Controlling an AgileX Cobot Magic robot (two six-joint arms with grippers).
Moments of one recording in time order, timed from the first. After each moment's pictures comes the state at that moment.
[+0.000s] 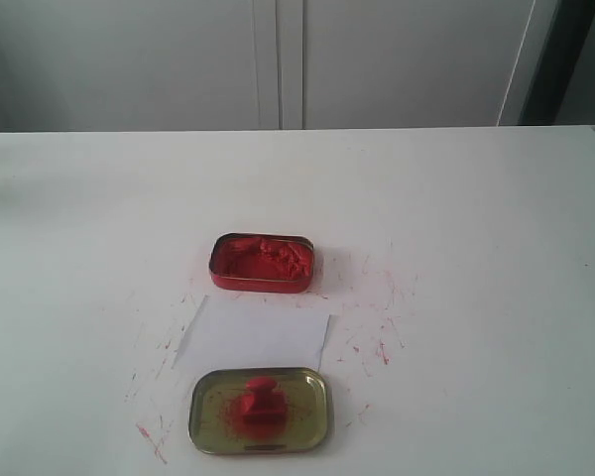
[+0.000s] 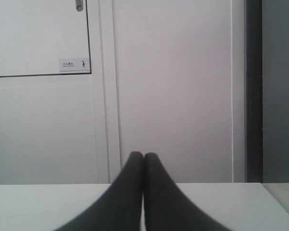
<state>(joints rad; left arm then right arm) -0.01 0.00 0.02 -0.16 0.50 0.20 0.10 0.01 -0.01 -0.02 -0.18 0.11</state>
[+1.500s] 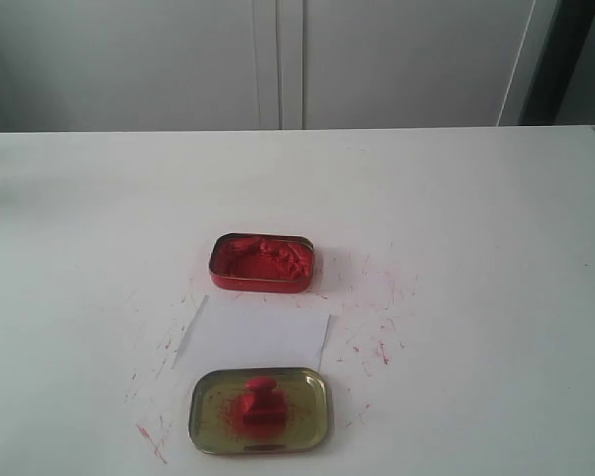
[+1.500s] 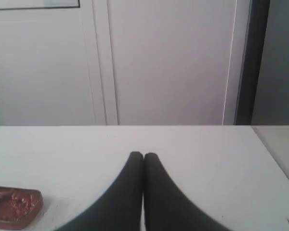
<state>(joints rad) -0.01 0.00 0.02 -0.16 0.50 0.20 0.10 0.29 -0.37 -0.02 0.24 0.09</state>
